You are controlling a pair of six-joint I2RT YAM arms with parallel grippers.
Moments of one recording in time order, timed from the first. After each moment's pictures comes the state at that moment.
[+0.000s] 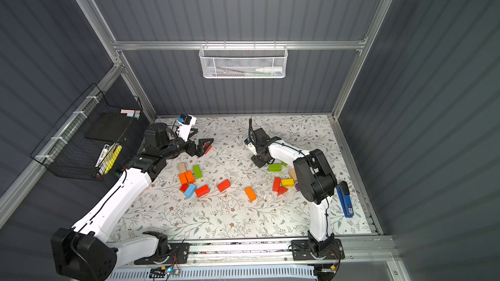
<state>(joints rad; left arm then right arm) -0.21 1.21 1.05 -0.20 0.47 0.06 0.52 1.98 1.40 -0.60 0.01 -0.28</state>
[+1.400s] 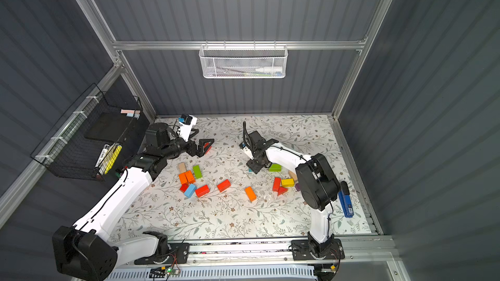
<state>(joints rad) -0.21 1.22 1.05 -0.20 0.48 0.06 0.60 1.90 1.36 -0.65 0.03 -0.29</state>
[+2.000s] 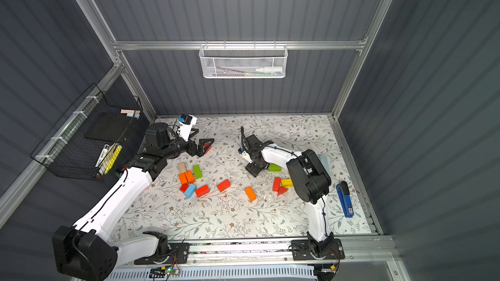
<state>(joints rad) -0.21 1.22 1.05 -0.19 0.48 0.06 0.60 2.02 1.39 -0.65 0.01 -0.30</state>
